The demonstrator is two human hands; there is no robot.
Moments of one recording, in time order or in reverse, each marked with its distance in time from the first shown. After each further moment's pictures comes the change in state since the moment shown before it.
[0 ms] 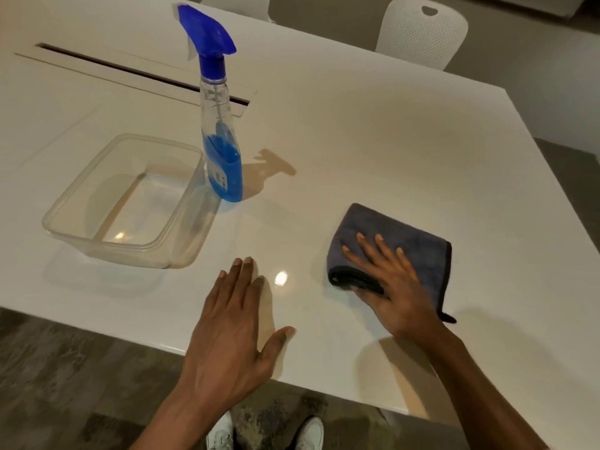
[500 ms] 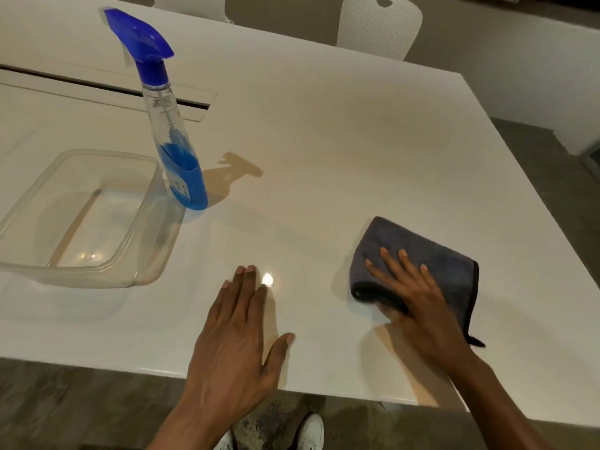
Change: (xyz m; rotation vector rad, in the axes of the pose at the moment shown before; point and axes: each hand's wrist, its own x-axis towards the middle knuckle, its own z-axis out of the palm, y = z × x) left_hand 0.007 0.028 0.014 -0.025 -0.038 0.101; right_hand -0.076 0.032 -0.014 0.055 0.066 0.160
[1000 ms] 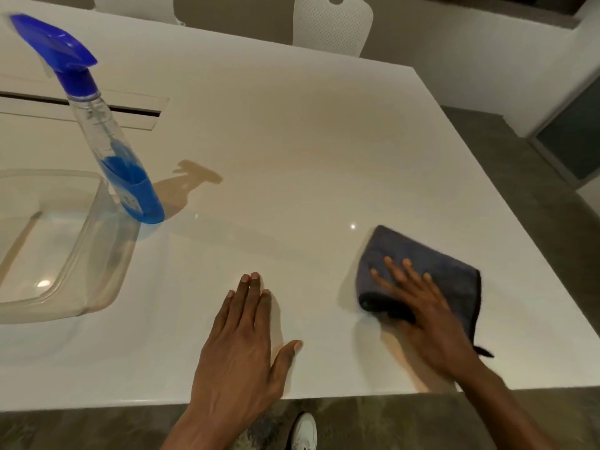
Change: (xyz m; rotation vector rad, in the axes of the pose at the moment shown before) left_hand 0.017 0.036 0.016 0.021 -0.056 0.116; right_hand -0.052 0.035 -0.017 0.055 0.013 0.114
